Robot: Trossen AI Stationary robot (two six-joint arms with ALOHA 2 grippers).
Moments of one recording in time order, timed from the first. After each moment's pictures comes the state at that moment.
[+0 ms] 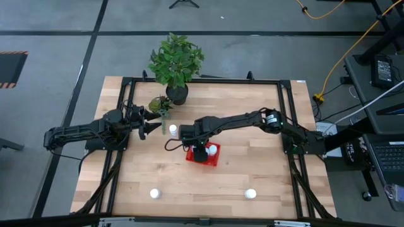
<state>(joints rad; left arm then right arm) 0.22 0.07 0.01 0.01 -0.01 -0.47 0.06 2.32 1.99 -0.99 -0.13 0.01</state>
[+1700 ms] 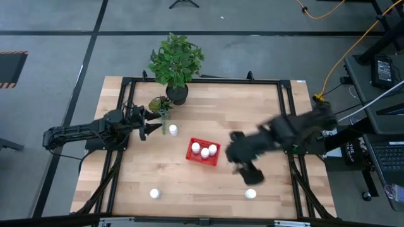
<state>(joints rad) 0.22 0.10 0.01 0.01 0.00 -0.41 0.43 1.68 1.94 -1.23 -0.06 0.28</state>
